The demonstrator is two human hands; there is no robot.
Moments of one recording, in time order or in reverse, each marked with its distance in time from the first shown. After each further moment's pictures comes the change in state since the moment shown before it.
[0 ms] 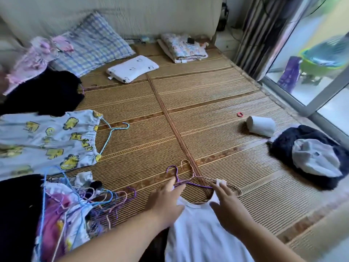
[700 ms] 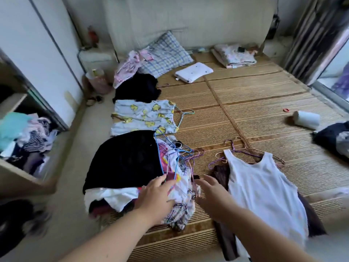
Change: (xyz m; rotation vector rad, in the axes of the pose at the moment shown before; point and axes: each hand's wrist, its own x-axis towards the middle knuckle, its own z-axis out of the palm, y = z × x) left_hand -0.429 -0.131 -0.055 -0.034 0.205 -0.231; right_hand -0.290 -0.260 0.084 -0.014 -0.151 -0.337
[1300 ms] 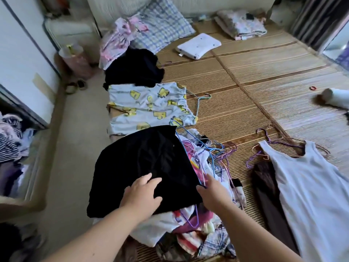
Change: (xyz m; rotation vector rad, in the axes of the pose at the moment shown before) left_hand 0.136 -0.241 -0.013 0.001 -0.222 -0.079; right_hand 0.216 -0.095 0.131 0.241 0.030 0.500
